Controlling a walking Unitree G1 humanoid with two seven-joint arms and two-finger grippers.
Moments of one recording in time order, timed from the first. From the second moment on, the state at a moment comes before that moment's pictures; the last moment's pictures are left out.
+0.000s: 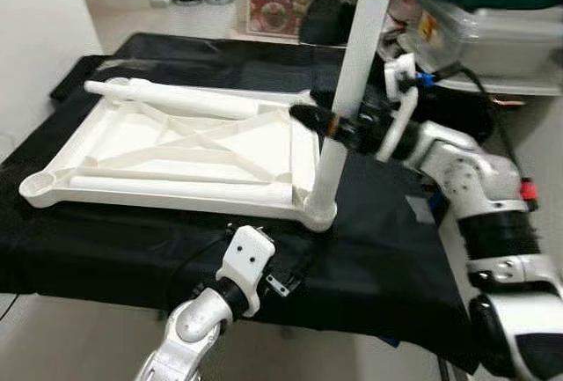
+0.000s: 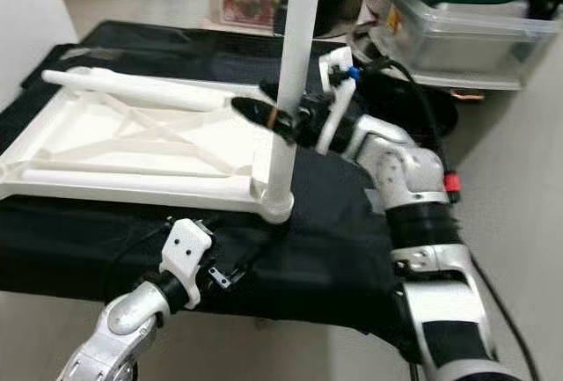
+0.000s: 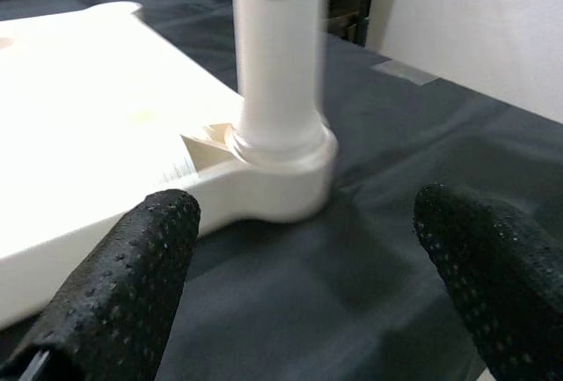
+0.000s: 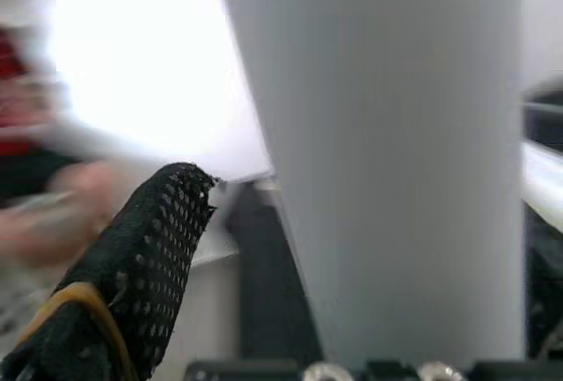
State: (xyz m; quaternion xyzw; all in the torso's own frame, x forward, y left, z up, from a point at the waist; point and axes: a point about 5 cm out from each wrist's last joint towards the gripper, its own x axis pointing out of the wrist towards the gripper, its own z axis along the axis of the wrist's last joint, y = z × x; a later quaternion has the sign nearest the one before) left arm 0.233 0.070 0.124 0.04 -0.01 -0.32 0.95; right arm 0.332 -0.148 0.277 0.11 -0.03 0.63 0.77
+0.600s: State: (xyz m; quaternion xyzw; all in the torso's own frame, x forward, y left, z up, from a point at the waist) left arm 0.233 0.070 0.124 0.04 -0.01 -0.32 0.95; right arm 0.320 -0.148 0.275 0.08 -0.03 0.69 0.72
